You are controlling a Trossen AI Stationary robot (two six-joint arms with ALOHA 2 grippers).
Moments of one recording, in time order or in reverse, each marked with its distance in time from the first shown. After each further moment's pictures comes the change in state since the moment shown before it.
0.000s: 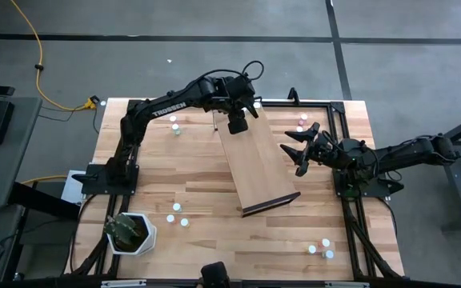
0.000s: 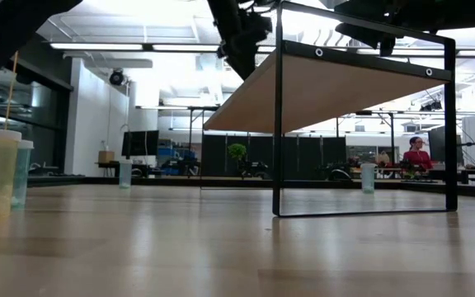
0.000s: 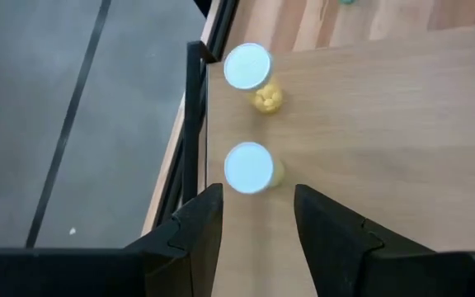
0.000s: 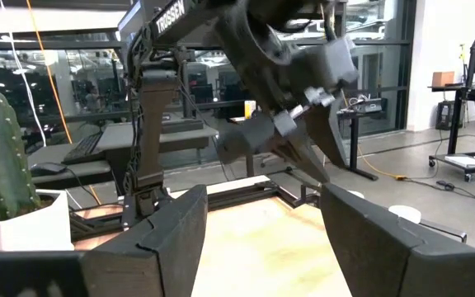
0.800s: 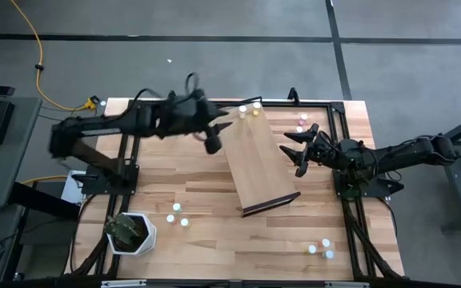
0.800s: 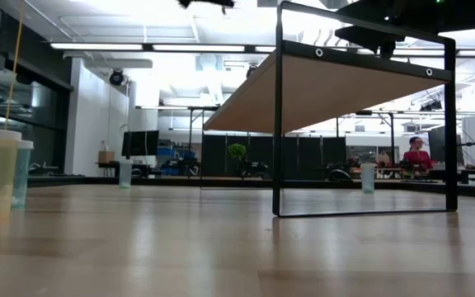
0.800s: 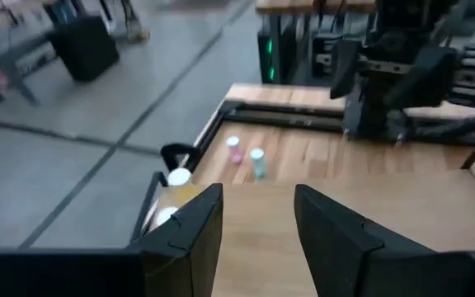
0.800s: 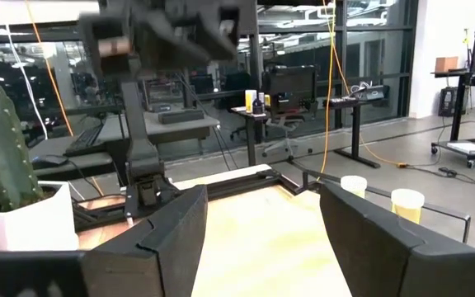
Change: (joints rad) left arm -0.205 -0.745 -0.939 0.850 0.004 -0.116; right arm 0.001 0.001 0.000 -0.038 0.000 0.036
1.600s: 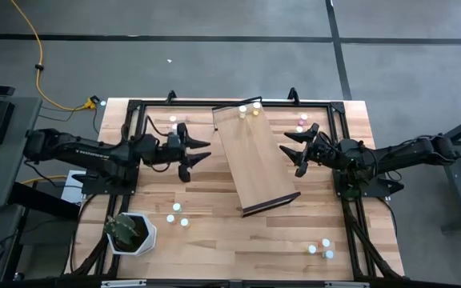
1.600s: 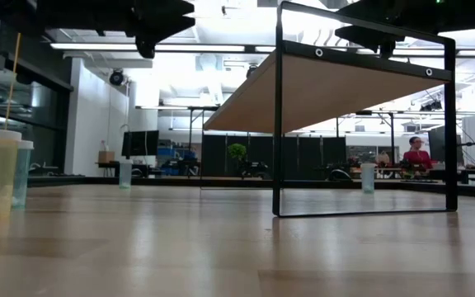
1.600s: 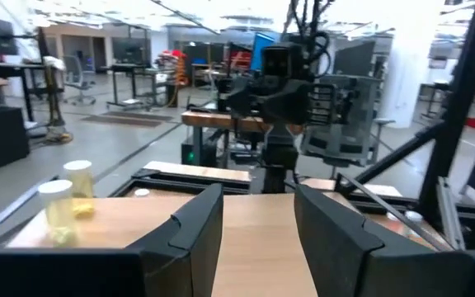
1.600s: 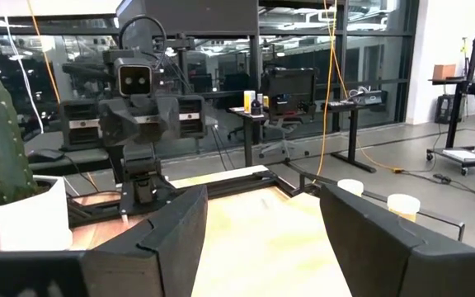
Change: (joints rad) left arm -0.087 -0.305 -0.882 1.015 0.159 -0.096; right arm 0.000 0.000 0.000 0.001 0.000 -0.036
